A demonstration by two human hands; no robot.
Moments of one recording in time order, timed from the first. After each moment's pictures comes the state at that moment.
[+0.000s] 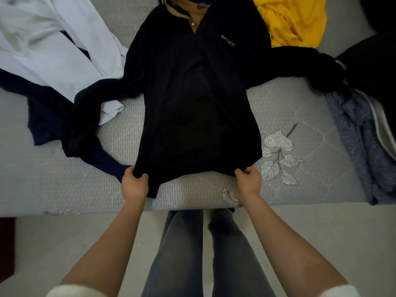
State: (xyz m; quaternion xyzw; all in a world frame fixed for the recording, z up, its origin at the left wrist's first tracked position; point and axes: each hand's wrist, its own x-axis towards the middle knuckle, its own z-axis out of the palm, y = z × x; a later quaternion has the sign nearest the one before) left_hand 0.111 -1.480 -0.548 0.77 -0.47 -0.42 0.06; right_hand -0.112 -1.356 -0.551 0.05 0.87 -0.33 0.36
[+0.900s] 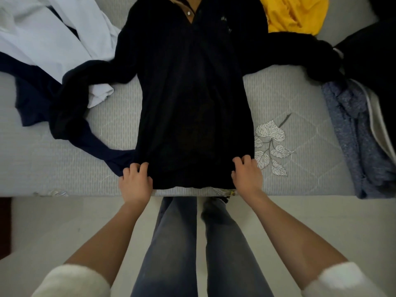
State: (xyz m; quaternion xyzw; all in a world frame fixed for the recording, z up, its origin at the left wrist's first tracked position) left_hand 0.111 -1.428 -0.558 0.60 -0.77 -0.18 -0.15; right_hand -0.139 -1.314 -0.553 -0.44 0.85 0.09 0.27
